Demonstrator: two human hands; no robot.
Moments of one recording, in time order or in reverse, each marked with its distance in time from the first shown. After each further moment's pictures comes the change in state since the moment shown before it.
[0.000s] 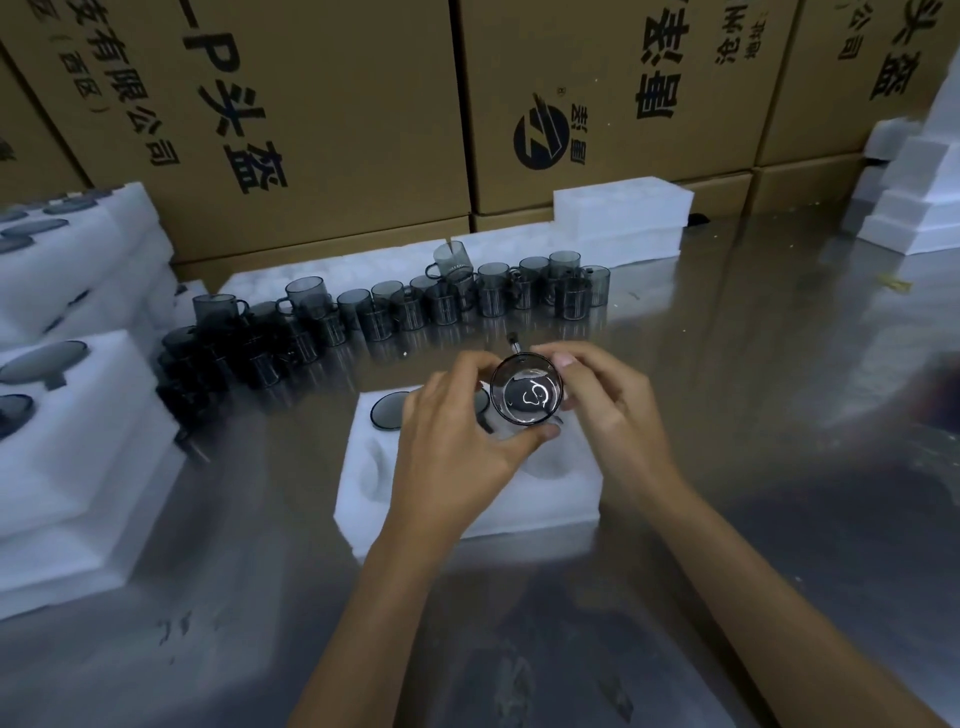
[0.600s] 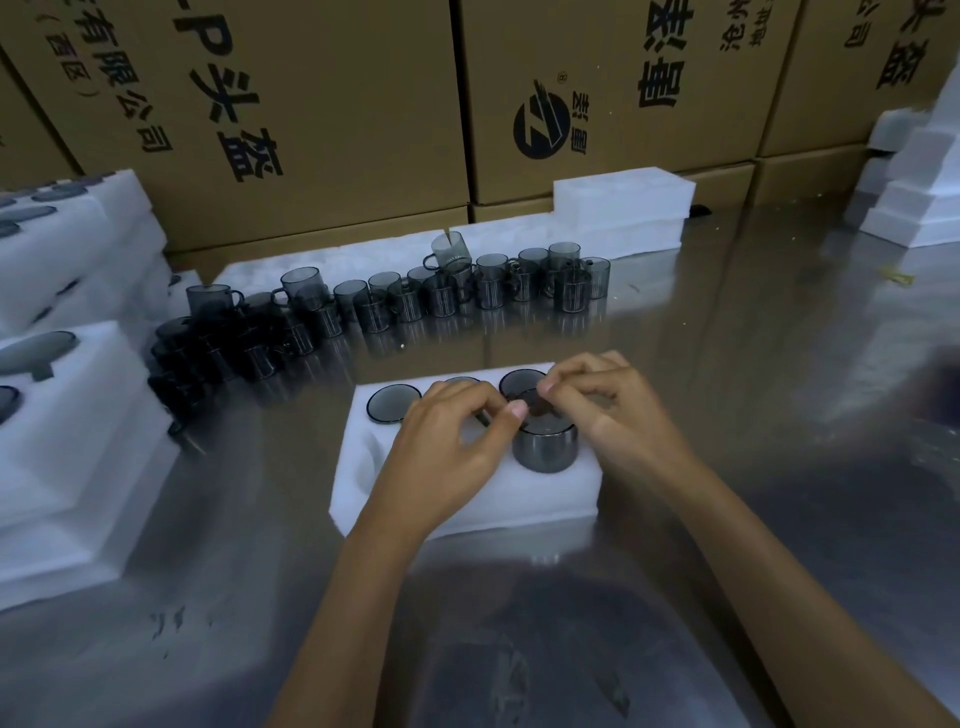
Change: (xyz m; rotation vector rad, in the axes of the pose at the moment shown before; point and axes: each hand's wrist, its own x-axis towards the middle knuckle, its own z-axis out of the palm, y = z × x) left_hand 0.000 -0.008 -0.010 -0.126 -0.243 -0.030; right_hand 0.006 0.013 -0.017 -0.403 -0.157 0.085
